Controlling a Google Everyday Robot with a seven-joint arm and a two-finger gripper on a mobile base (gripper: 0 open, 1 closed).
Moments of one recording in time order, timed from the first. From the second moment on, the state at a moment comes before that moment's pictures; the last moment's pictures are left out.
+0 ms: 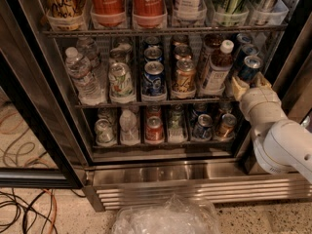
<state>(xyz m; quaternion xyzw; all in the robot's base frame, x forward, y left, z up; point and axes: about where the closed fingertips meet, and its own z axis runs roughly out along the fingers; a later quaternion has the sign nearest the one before) 0.652 -0.298 0.837 -0.04 0.71 -0.07 0.70</state>
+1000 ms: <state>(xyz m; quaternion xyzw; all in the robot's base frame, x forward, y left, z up) 0.646 -0.297 0.860 -0.05 0.70 -0.06 0.71</state>
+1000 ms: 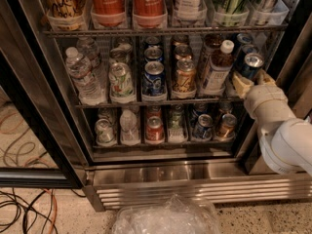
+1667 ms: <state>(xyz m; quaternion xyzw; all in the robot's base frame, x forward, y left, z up) 0.613 -0.294 0.922 -0.09 0.68 -0.02 0.73</state>
